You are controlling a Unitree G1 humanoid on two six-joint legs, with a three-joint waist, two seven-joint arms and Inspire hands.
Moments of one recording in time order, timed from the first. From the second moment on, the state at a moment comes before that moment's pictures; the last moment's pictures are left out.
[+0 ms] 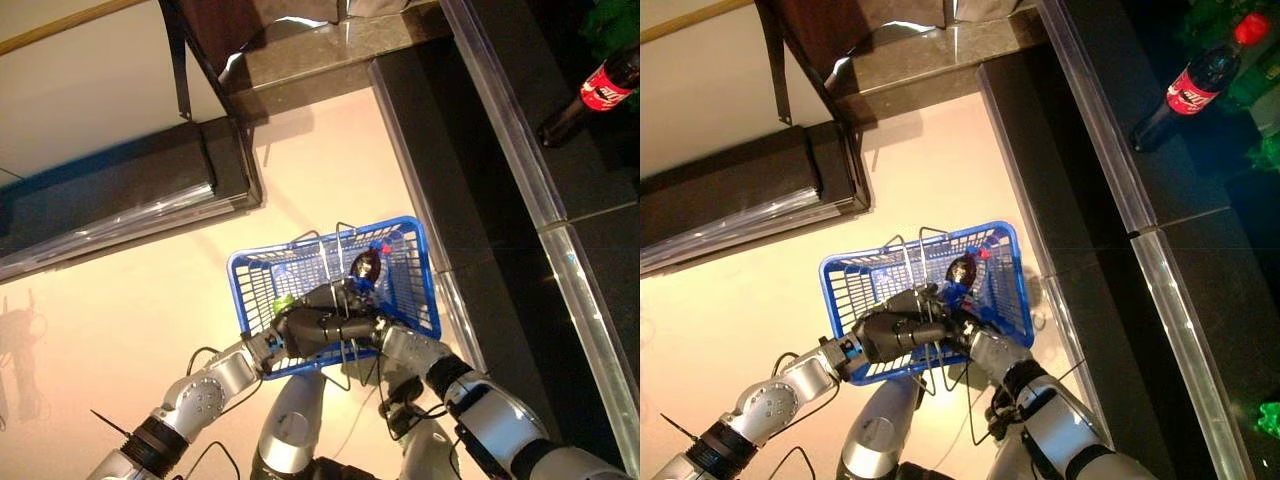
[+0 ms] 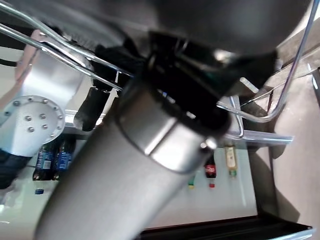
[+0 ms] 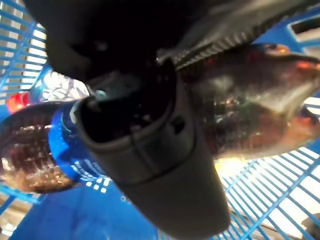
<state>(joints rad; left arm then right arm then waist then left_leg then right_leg) -0.20 0.57 -0.49 0.01 -1.30 0.23 -0.47 -0.68 -0.13 0.51 1.05 1.15 0.25 -0.07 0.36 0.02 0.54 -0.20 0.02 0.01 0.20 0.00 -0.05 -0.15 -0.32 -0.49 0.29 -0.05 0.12</state>
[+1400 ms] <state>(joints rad) 0.04 0.51 -0.29 0.09 -1.15 0.07 -0.40 -0.09 -0.43 0.37 0.02 0.85 0.12 0.11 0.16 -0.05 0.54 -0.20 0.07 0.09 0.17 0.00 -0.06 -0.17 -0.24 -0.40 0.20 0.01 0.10</state>
